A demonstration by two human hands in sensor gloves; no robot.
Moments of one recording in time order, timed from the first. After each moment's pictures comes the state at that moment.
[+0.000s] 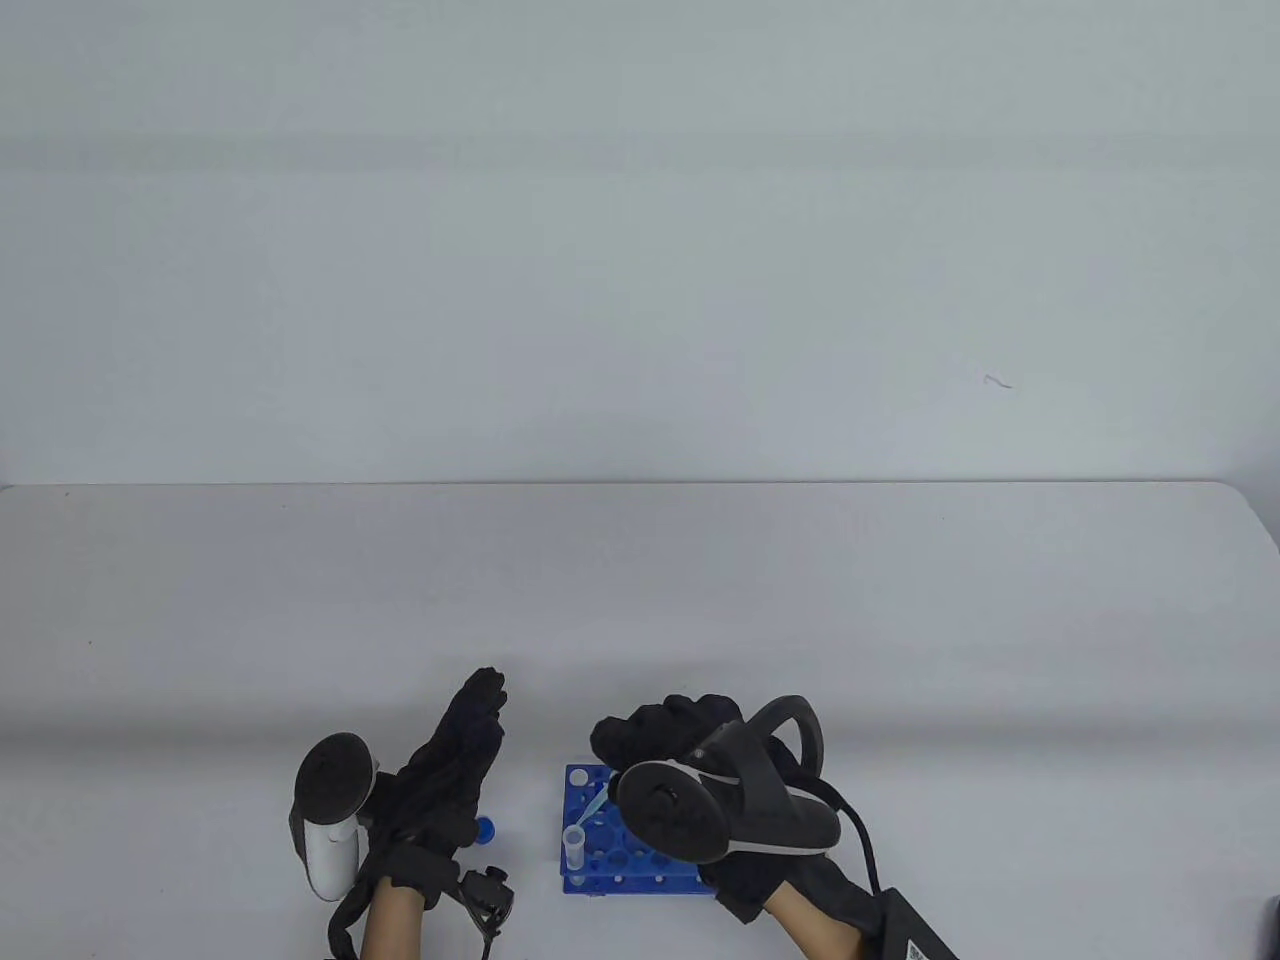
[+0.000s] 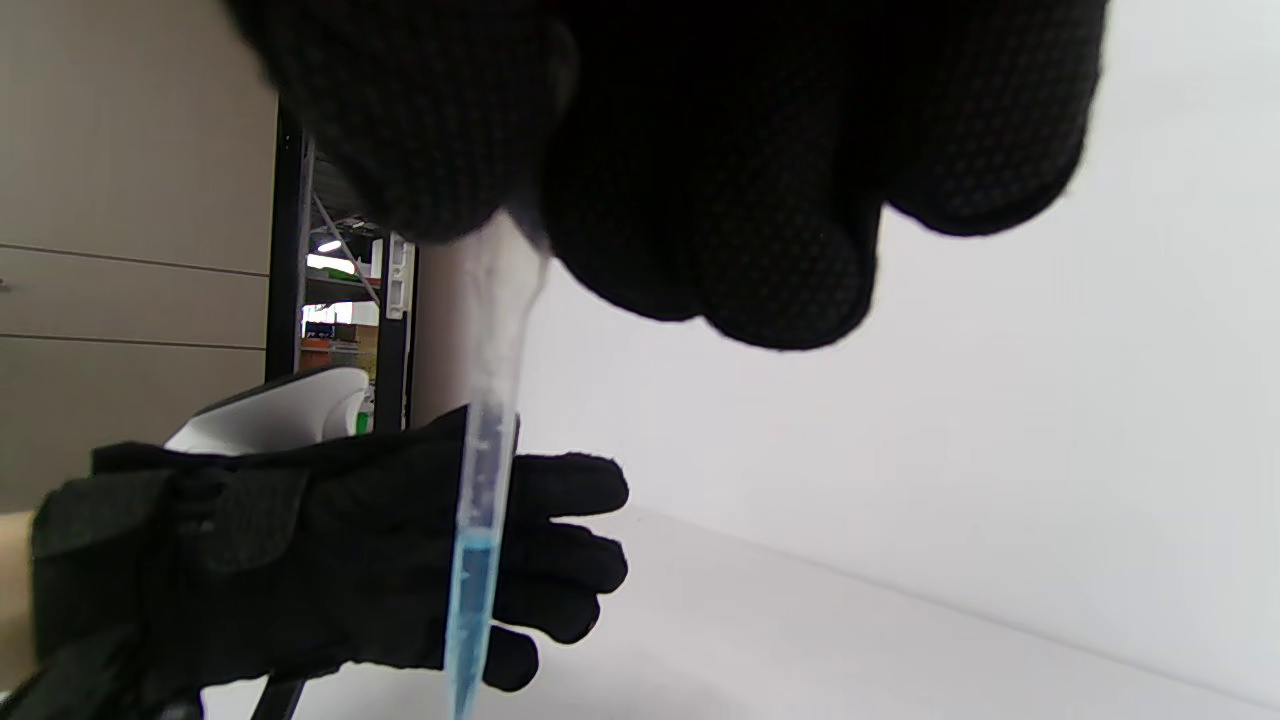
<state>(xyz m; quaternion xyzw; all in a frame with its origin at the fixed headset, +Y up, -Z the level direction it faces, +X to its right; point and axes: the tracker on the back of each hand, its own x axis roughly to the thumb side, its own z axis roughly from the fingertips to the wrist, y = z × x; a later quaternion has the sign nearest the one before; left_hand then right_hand) -0.234 -0.741 -0.348 -0.02 -0.06 0.65 0.76 0.015 -0.559 -0.287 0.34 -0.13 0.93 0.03</state>
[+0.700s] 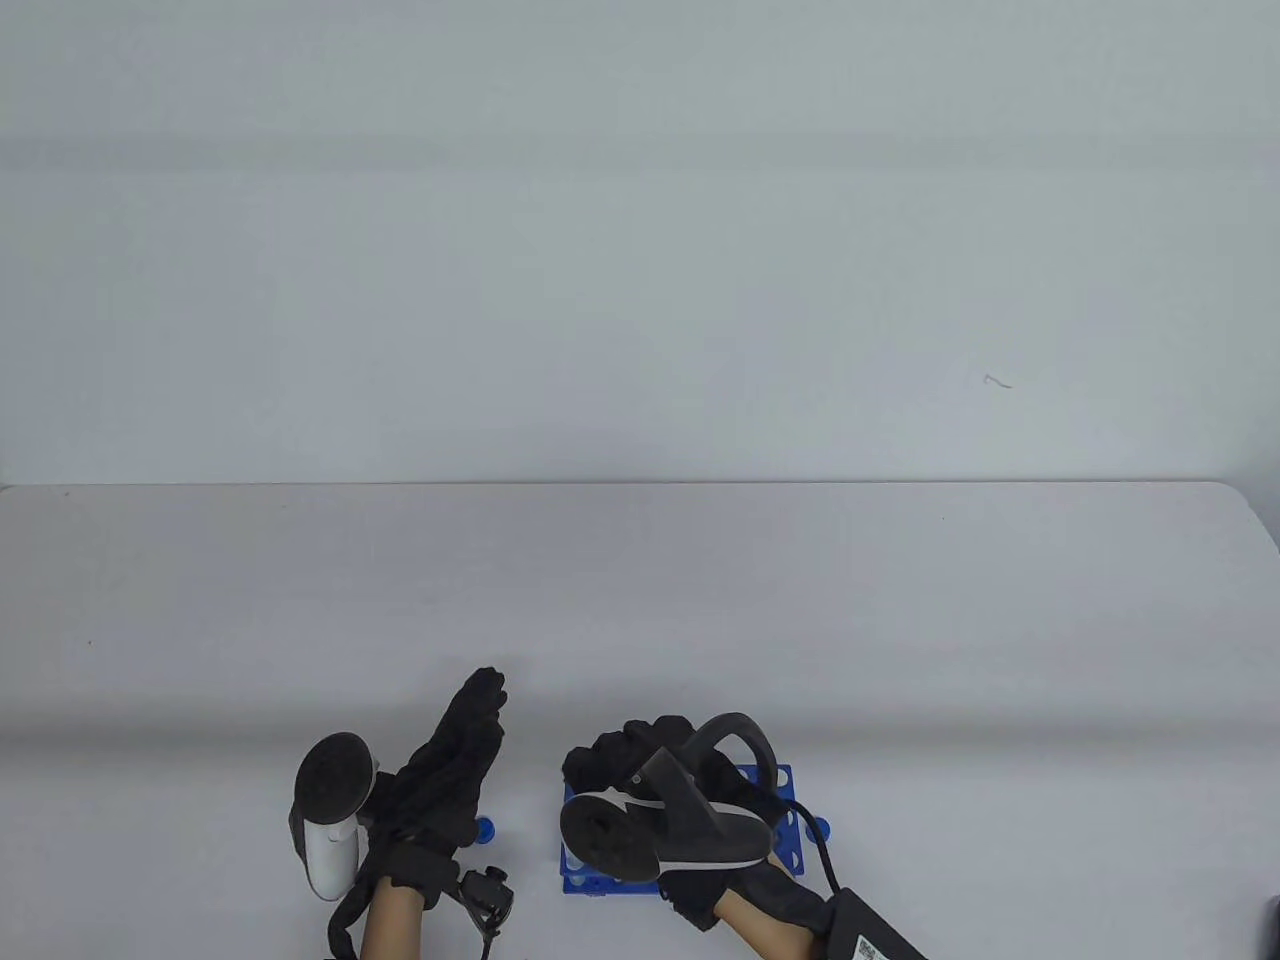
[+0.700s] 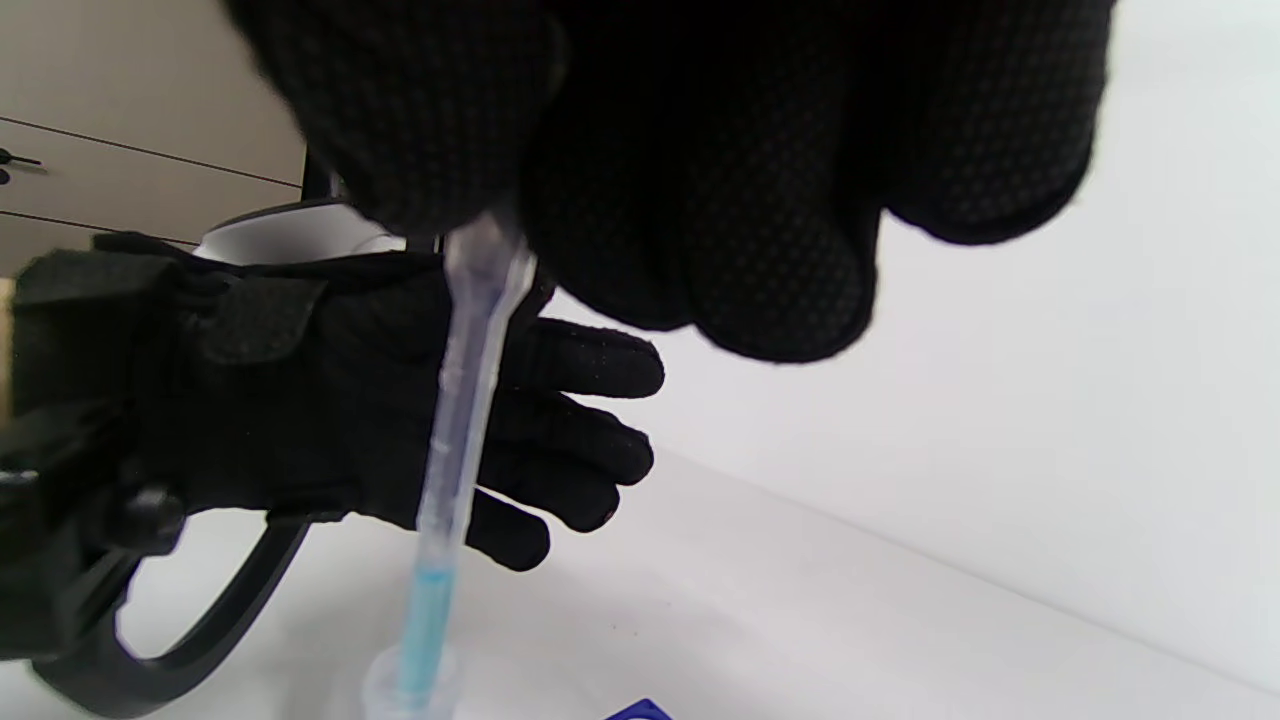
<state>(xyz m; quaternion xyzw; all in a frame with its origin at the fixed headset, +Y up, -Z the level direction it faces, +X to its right) -0.234 -0.741 -0.348 -0.02 -0.06 0.65 0.76 -0.012 -0.595 -0.291 0.36 -0.12 0.92 -0.02</state>
